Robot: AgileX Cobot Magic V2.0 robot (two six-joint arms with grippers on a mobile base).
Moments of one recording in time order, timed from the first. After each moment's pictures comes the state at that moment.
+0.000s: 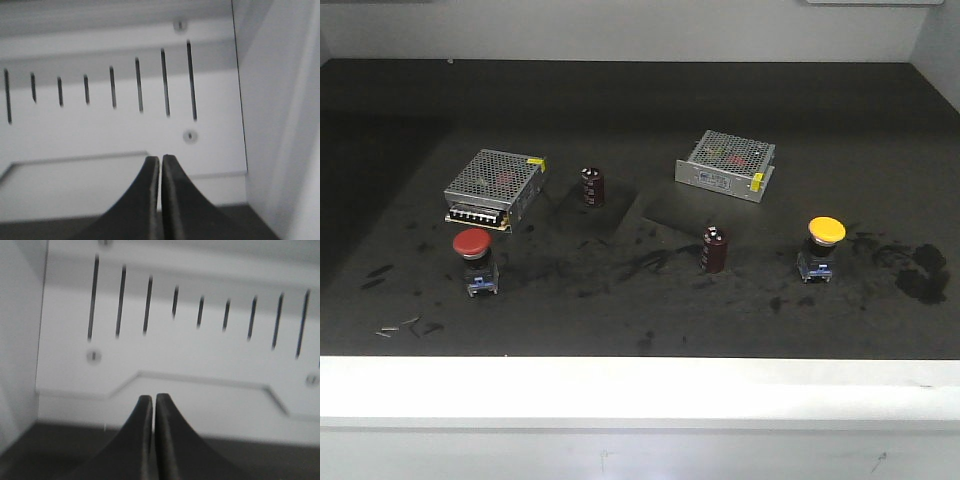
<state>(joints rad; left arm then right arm) -0.01 0.48 -0.84 -0.02 0.23 -0.07 -0.04 0.41 -0.66 -0.13 0.03 0.21</state>
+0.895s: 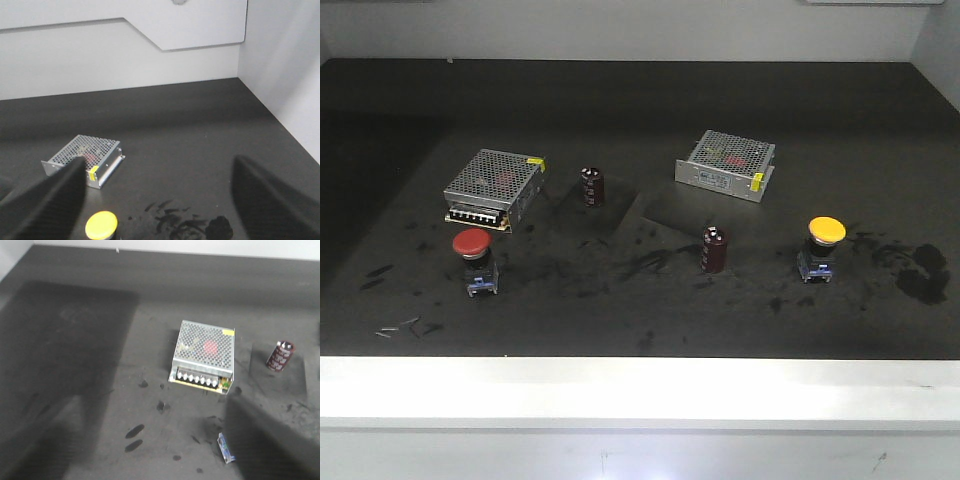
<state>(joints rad) -0.01 0.89 -0.88 -0.02 0.49 0.00 -0.04 0.77 -0.68 -0.13 0.15 0.20</state>
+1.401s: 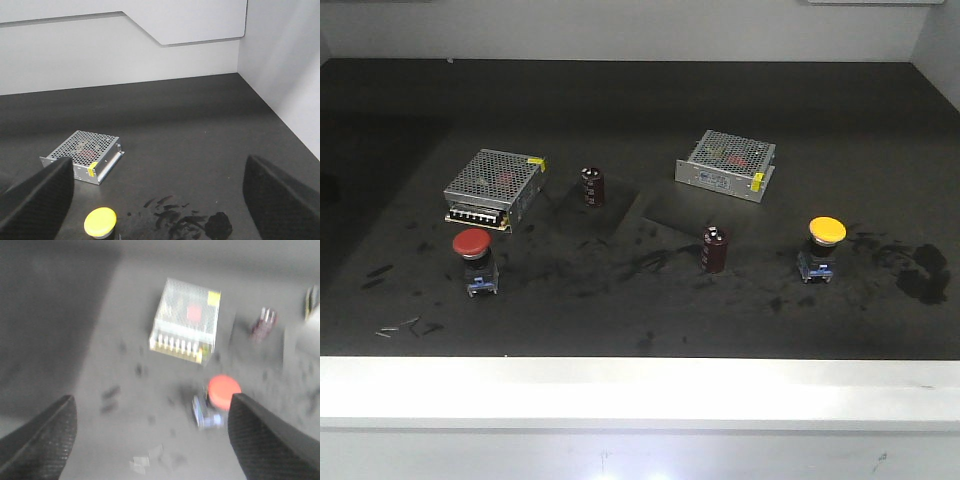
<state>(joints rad) -0.01 1.00 -1.02 -0.15 0.74 0.02 -0.04 0.77 -0.68 -0.13 0.16 0.20</state>
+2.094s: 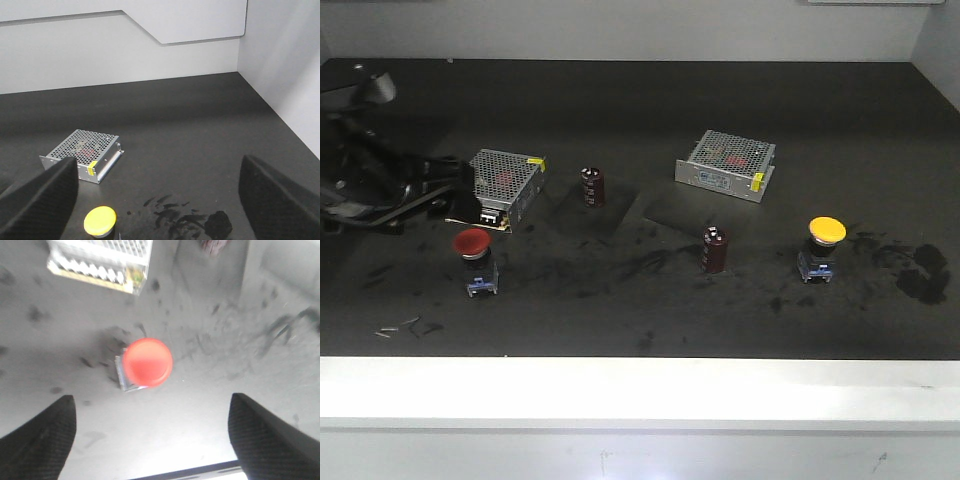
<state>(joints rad) -0.22 1.47 -1.36 -0.19 1.00 -0.10 -0.04 0.77 -0.68 -0.13 0.16 0.20</state>
